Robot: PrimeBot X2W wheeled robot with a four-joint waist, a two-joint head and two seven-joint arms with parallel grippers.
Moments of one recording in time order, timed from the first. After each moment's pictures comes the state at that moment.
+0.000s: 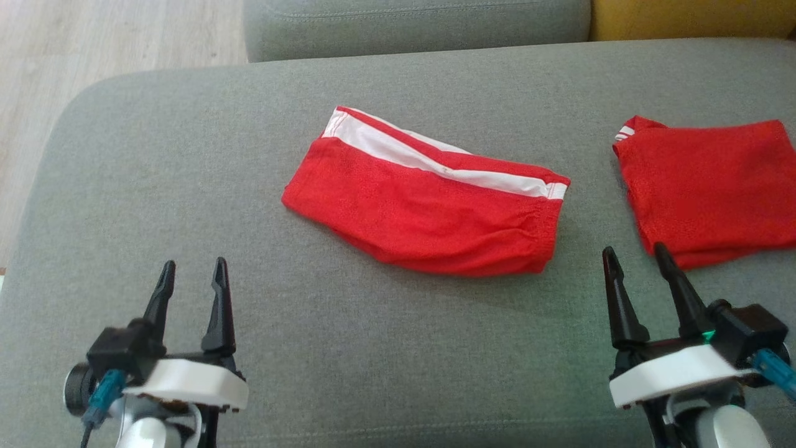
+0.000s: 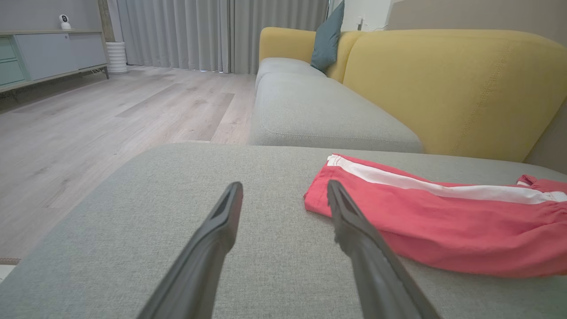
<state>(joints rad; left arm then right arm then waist) 0.02 0.14 -0.15 0.11 -0.24 0.08 -0.25 0.07 -0.05 0.03 -0.03 0.18 0.13 -0.03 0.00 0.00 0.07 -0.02</state>
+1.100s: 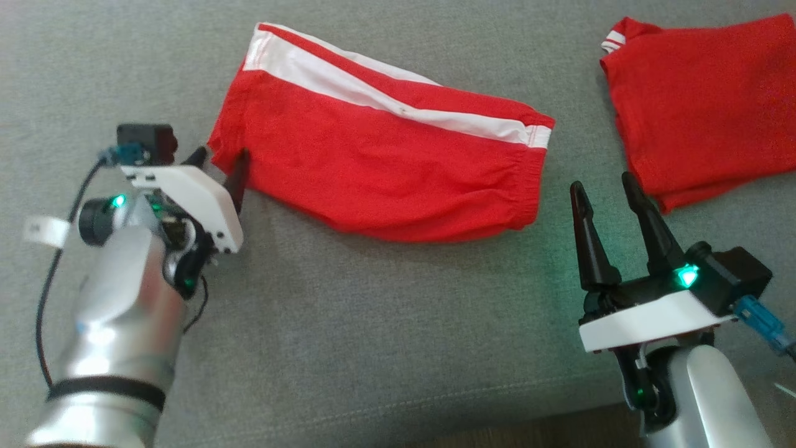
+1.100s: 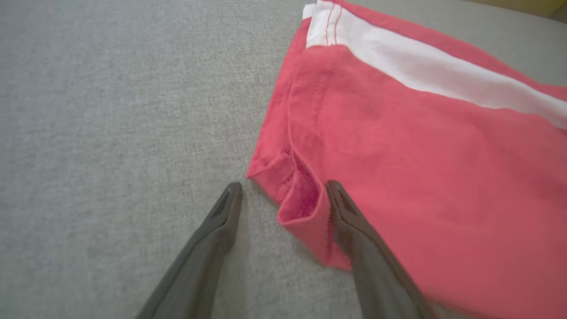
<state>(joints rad) -0.69 0.15 -0.25 0.85 -0.34 -0.12 0.08 -0.10 -0.05 0.13 -0.01 0.22 0.13 -0.08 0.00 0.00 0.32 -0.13</state>
